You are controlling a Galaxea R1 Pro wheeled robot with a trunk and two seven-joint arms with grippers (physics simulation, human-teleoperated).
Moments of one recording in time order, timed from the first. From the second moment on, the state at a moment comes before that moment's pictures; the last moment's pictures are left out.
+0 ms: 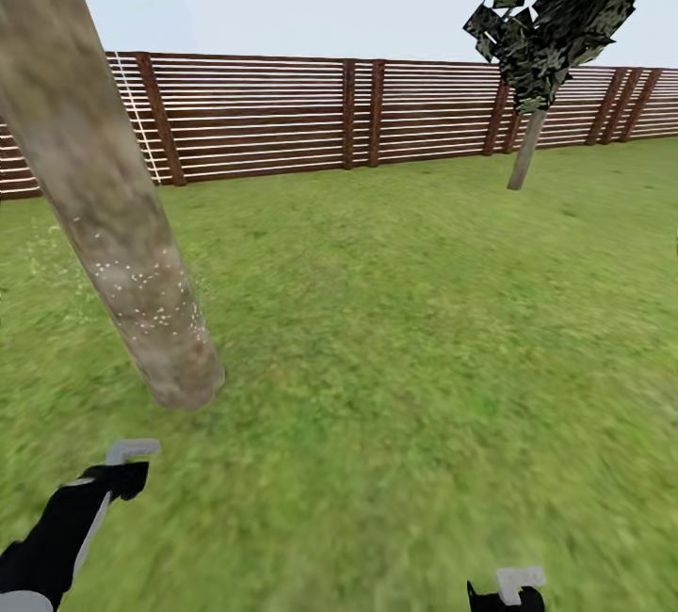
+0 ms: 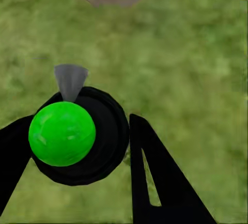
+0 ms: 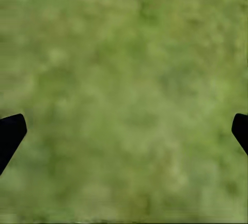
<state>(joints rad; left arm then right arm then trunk) -0.46 0.22 0.29 -0.84 -0.19 0.41 -0.13 -0.40 -0.05 -0.76 -0.13 0.84 -0.41 -0.04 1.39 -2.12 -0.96</state>
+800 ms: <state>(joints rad) -0.49 0.06 0.02 -0.63 -0.78 0.01 -1.02 -0.45 0.13 -0.10 -0.65 0.91 -0.31 0.90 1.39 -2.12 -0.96</state>
